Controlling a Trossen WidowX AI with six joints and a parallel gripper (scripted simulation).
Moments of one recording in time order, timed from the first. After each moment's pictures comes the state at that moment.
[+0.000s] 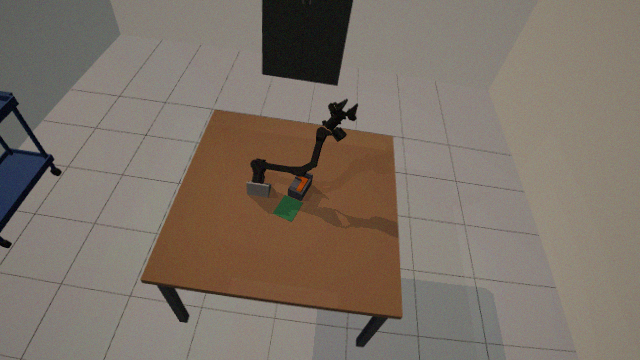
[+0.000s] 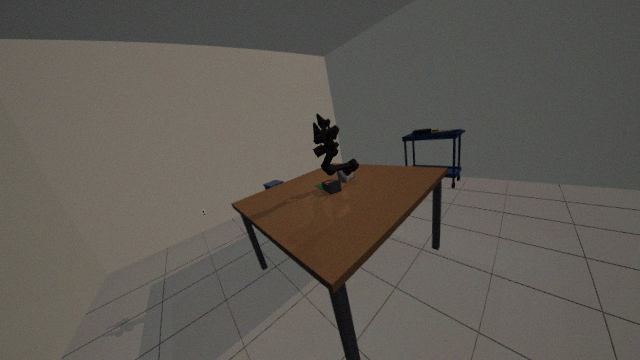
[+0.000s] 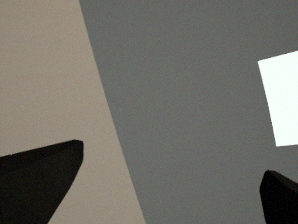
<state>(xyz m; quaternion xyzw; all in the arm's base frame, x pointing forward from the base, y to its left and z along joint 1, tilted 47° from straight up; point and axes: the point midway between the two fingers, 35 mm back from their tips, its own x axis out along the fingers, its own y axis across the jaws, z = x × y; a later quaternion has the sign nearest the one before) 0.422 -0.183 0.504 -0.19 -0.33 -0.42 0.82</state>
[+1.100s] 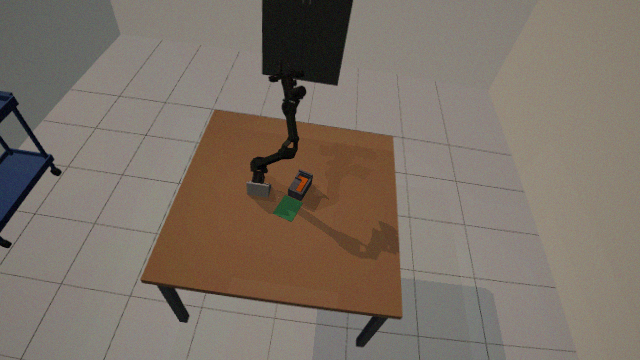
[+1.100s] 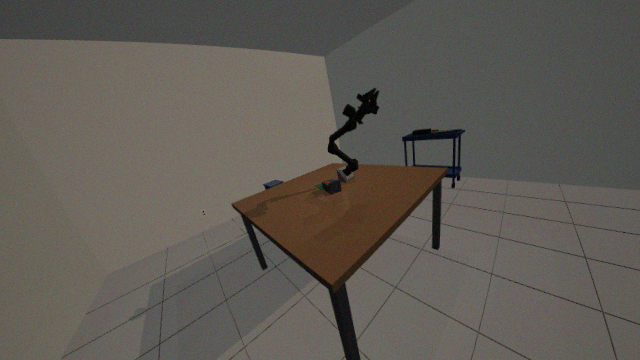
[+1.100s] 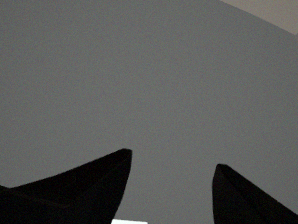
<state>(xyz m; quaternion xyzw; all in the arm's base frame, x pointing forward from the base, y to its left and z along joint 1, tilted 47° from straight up) 0.061 -0.145 0.653 -0.45 -0.47 -0.66 0.37</state>
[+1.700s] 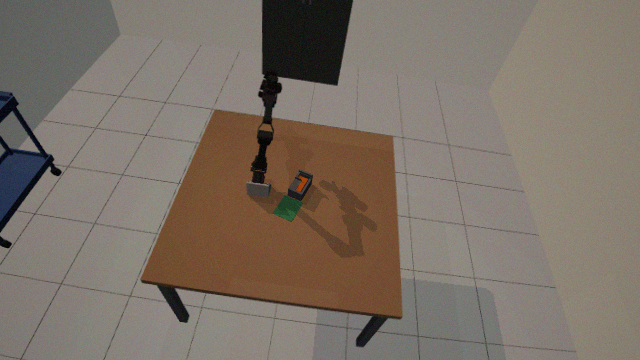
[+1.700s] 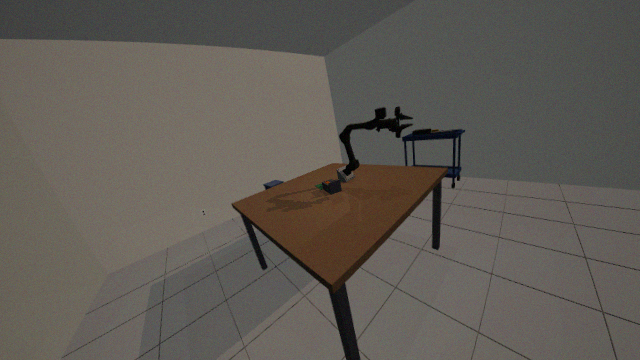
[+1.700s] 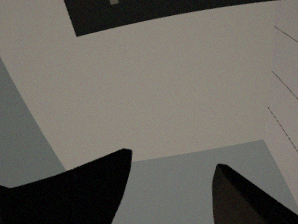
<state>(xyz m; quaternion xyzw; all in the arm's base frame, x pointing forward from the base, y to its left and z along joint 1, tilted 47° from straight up) -0.042 0.092 0.621 -0.57 -0.40 -0.70 -0.18</state>
